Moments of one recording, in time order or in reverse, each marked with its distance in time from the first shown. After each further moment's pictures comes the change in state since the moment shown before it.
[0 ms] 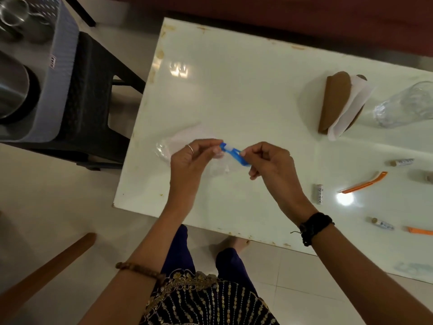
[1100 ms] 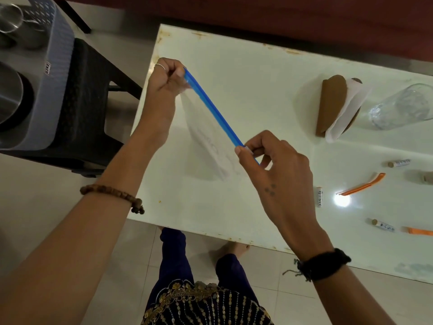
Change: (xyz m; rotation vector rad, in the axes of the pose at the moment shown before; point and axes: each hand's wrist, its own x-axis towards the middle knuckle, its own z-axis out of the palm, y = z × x) left_hand 0.104 0.058 -0.016 0.240 0.043 0.112; right_hand -0.040 -0.049 0.011 -0.499 0.237 -0.319
